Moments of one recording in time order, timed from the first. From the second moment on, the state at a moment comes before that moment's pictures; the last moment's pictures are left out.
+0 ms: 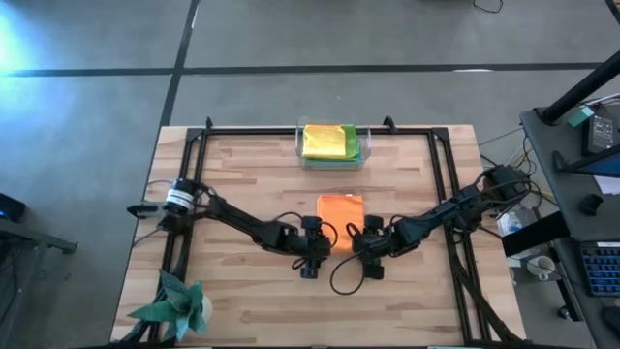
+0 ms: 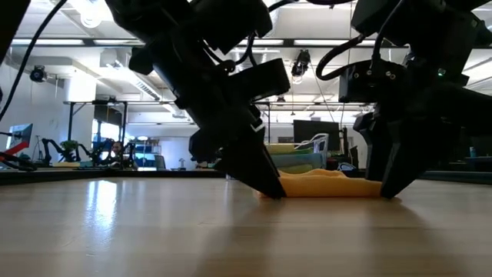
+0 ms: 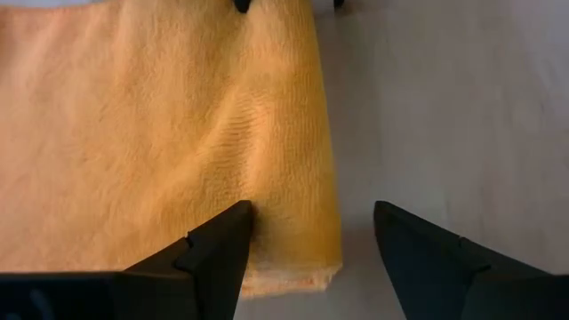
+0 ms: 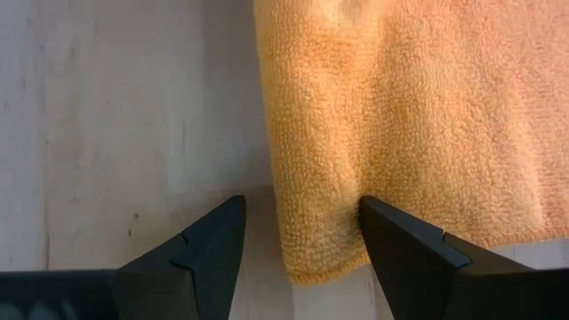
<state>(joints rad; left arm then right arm) -0.25 2.01 1.18 -0.02 -0.25 -0.05 0.37 1.66 0.78 -0.31 0.21 0.40</state>
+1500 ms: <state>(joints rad) -0.20 1.75 1.20 -0.18 -0.33 -0.04 0.31 1.66 1.21 -0.89 0.37 0.35</state>
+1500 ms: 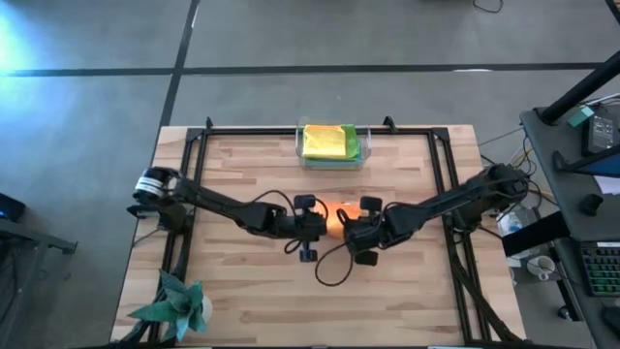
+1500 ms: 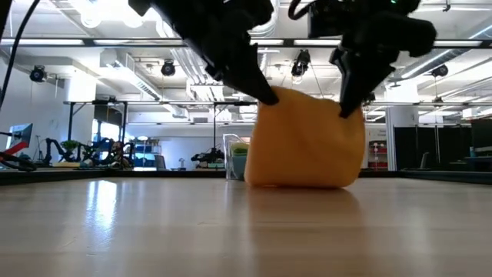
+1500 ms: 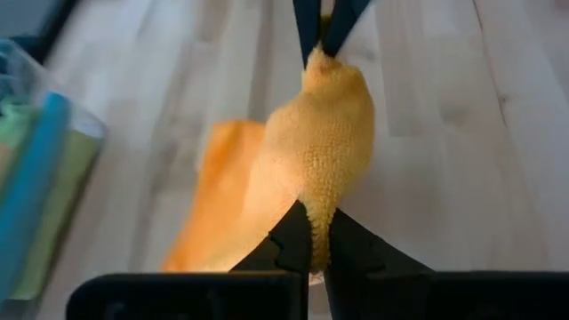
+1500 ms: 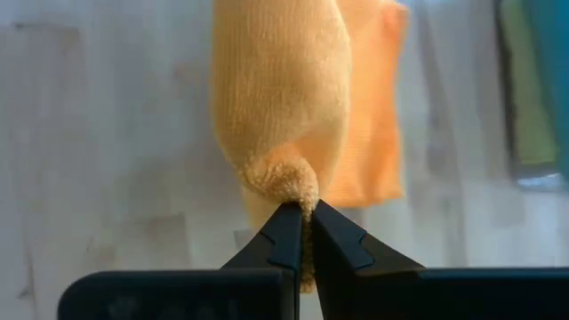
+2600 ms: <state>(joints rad) -0.07 1.63 1.20 -0.11 -0.35 0.15 0.29 1.49 1.34 -1.09 0.38 0.59</state>
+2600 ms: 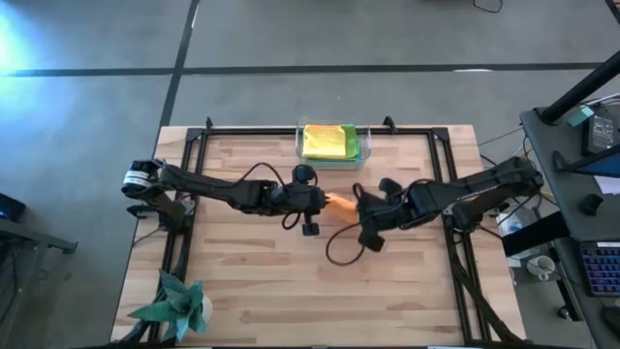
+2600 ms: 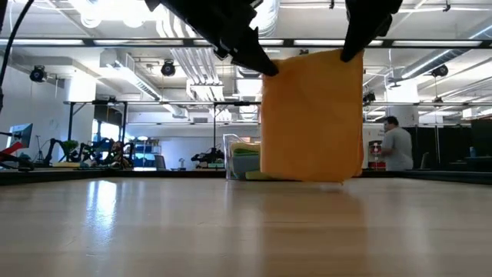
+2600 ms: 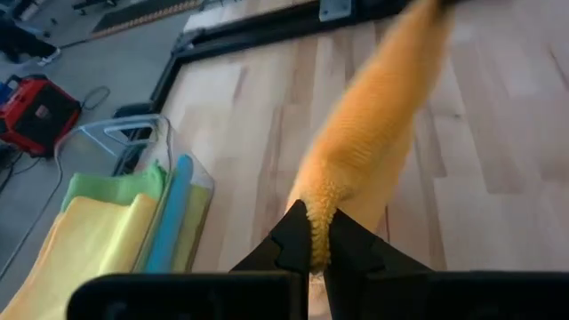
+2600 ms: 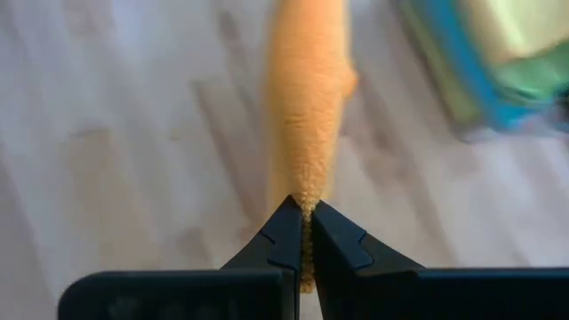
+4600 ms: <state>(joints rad) -0.07 1.62 1.23 -0.90 -0.19 0.02 0.26 1.88 1.52 -0.61 0.18 0.61</state>
